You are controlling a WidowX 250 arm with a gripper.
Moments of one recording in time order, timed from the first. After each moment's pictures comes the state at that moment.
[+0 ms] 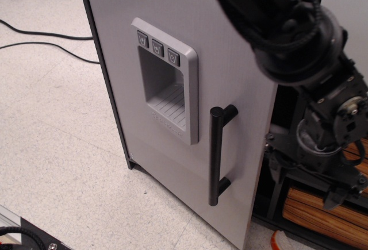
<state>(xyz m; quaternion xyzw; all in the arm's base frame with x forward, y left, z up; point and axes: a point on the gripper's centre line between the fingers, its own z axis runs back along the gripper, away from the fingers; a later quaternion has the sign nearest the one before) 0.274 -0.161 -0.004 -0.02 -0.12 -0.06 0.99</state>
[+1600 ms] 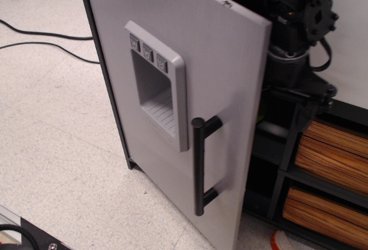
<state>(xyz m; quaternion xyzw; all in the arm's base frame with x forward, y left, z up) 0.310 -0.092 0.052 -0.02 -0.12 0.02 0.99</state>
